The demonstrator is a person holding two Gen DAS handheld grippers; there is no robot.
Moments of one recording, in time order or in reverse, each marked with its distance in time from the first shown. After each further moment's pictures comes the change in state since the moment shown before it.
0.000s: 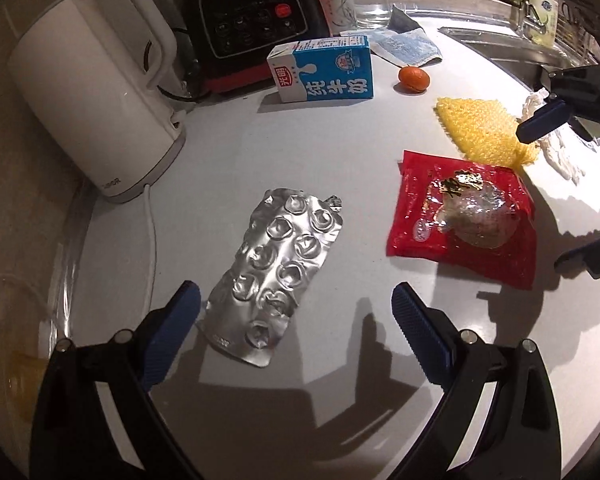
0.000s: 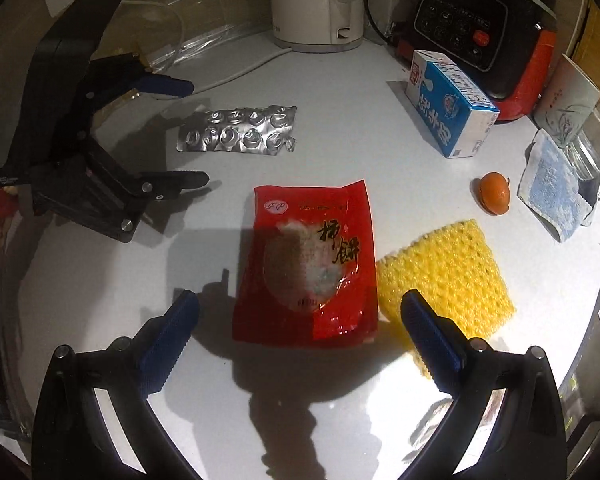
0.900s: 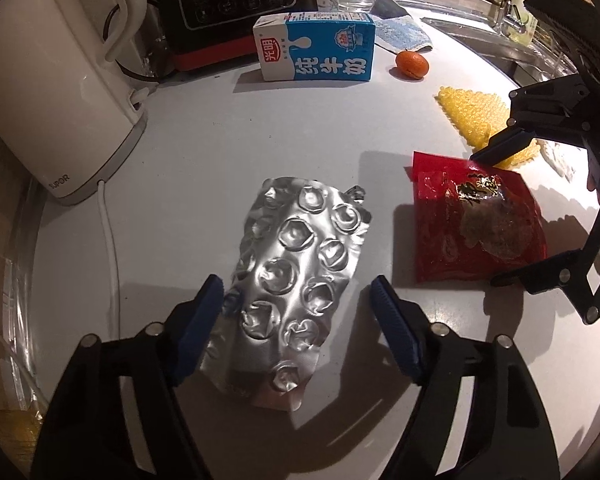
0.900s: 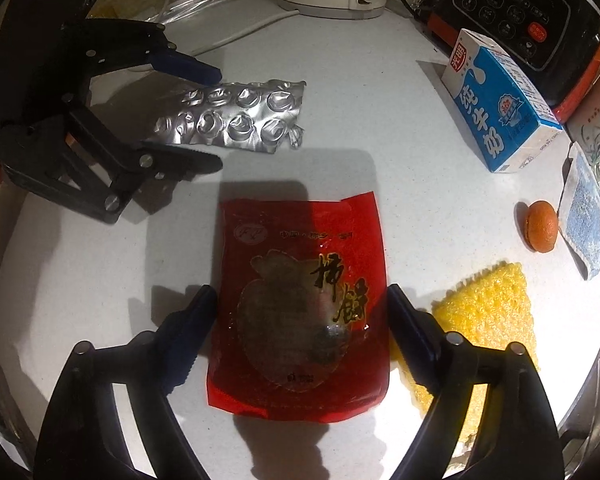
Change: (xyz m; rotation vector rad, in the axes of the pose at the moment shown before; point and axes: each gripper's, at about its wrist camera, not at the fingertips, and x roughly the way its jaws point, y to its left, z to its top) left arm 0.037 0.024 0.003 0.015 0.029 -0.168; right arm 0.053 0.009 0.033 -0.044 0.114 -0.030
